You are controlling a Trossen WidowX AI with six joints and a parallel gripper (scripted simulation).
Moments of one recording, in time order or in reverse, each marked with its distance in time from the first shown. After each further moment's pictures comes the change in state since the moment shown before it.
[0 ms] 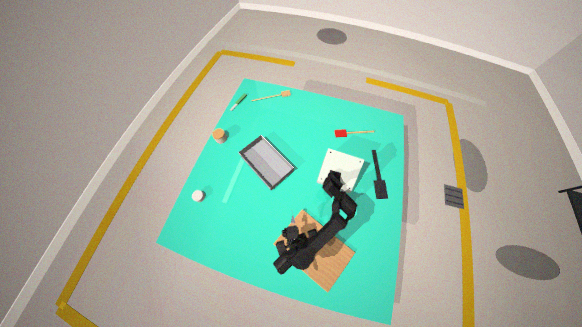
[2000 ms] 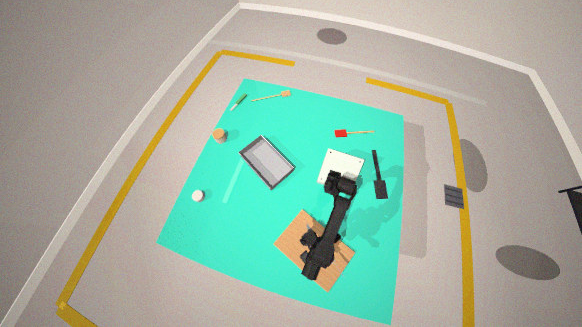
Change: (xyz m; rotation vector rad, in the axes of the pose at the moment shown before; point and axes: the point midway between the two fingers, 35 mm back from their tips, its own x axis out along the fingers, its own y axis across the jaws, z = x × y) arm -0.025 -0.088 -0.051 -0.376 0.212 -0.053
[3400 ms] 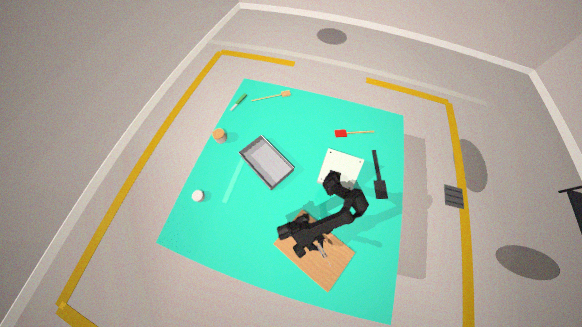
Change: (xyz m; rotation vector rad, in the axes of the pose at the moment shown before) arm 0.000 0.009 0.011 -0.018 0.739 0.119
